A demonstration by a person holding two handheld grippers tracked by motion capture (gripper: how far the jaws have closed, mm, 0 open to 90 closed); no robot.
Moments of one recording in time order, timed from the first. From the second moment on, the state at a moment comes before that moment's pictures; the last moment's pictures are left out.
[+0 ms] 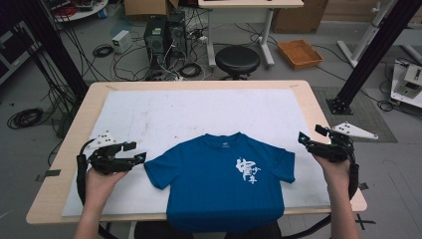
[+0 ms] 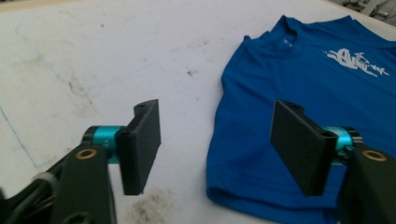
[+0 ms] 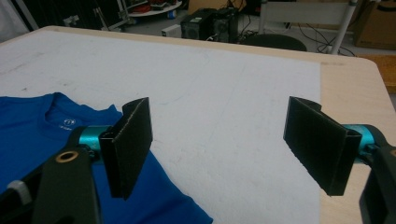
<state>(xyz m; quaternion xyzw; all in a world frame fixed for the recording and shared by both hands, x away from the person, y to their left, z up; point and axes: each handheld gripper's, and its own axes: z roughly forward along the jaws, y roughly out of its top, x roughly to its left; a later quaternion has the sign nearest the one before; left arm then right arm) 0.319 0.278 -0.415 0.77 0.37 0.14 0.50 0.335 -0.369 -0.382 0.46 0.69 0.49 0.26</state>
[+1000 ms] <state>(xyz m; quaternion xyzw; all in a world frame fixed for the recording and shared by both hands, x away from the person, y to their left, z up) 0.325 0.263 -0.433 0.74 0.40 -0.05 0.53 0.336 -0.367 -0.381 0.47 0.69 0.49 0.26</state>
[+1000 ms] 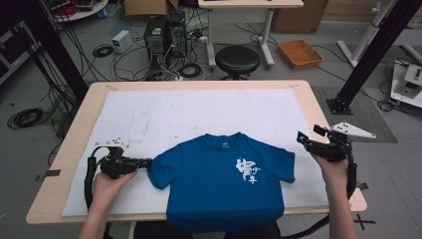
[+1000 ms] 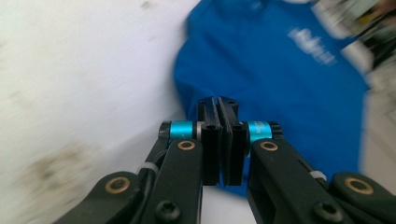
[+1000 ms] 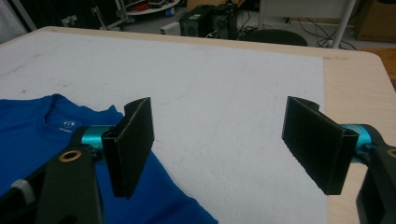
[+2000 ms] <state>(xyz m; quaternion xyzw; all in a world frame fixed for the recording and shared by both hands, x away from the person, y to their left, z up) 0.339 0.127 -0.417 0.74 0.33 0.00 0.59 0.337 -0.371 -0.383 0.48 0.68 0.50 0.24</state>
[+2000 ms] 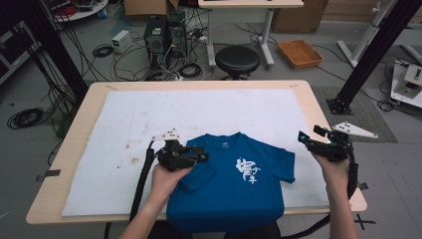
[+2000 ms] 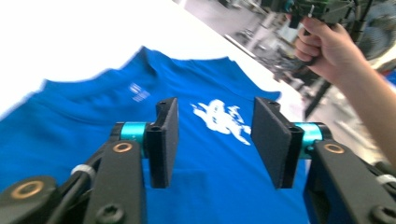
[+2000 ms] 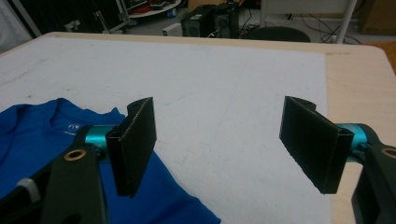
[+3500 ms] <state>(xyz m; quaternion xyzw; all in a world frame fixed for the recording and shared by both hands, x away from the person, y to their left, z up) 0.329 0.259 -0.425 0.71 0.42 0.17 0.54 0.347 -0.360 -0.413 0.50 0.75 0.41 0.12</state>
